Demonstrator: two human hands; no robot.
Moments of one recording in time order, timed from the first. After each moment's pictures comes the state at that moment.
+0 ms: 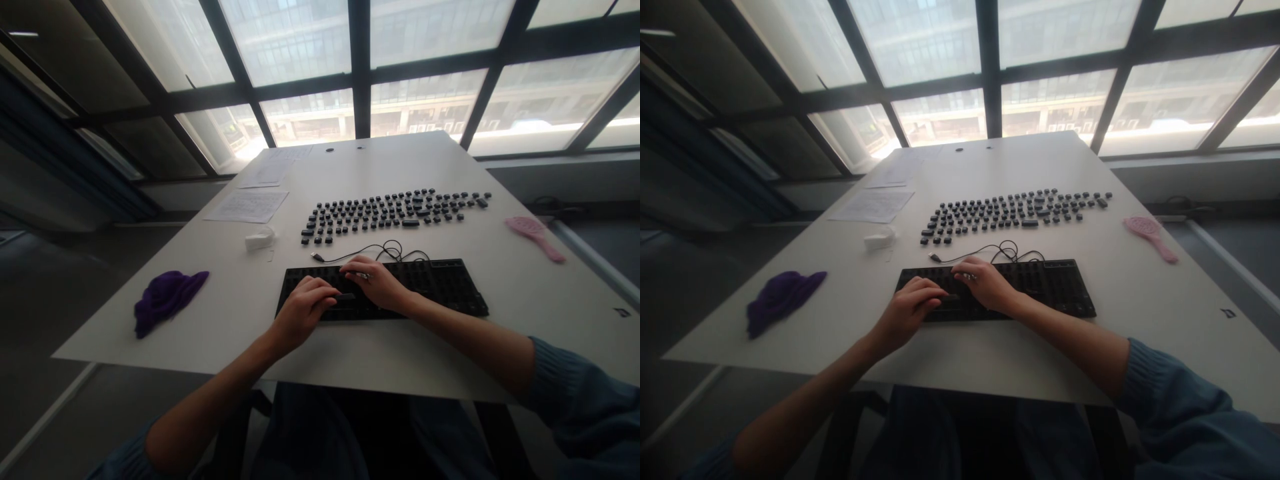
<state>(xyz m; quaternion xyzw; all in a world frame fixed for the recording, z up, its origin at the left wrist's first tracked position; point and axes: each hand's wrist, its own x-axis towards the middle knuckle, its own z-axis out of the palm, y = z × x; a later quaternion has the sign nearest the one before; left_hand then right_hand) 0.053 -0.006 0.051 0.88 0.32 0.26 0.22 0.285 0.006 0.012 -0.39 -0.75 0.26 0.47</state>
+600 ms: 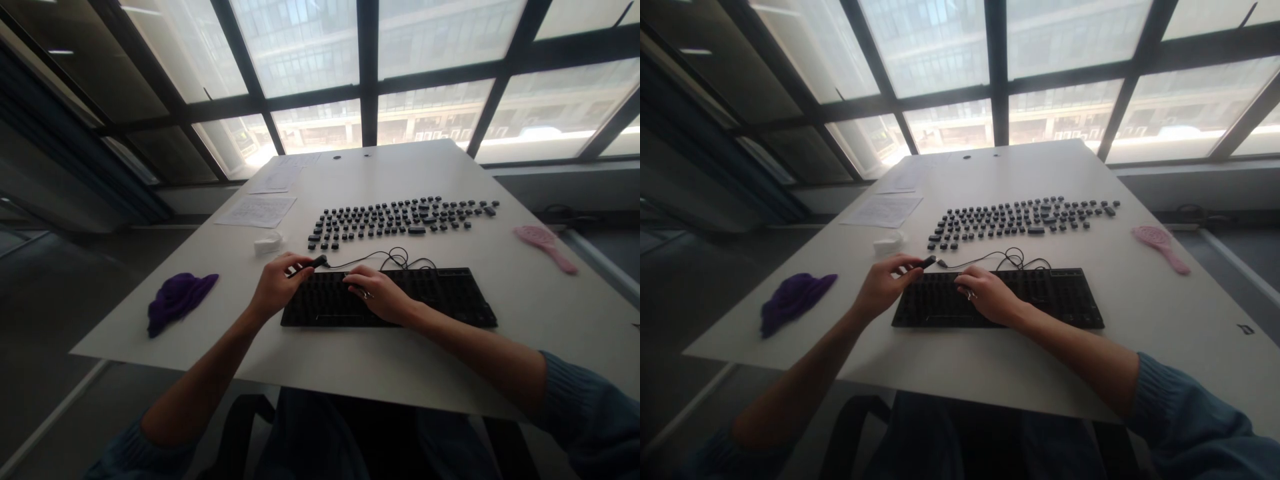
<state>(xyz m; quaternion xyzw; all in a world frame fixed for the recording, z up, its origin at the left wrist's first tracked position) 0.026 0.050 0.088 0.80 0.45 0.33 0.21 0.282 -0.003 0.020 -0.38 -0.82 0.16 0.40</state>
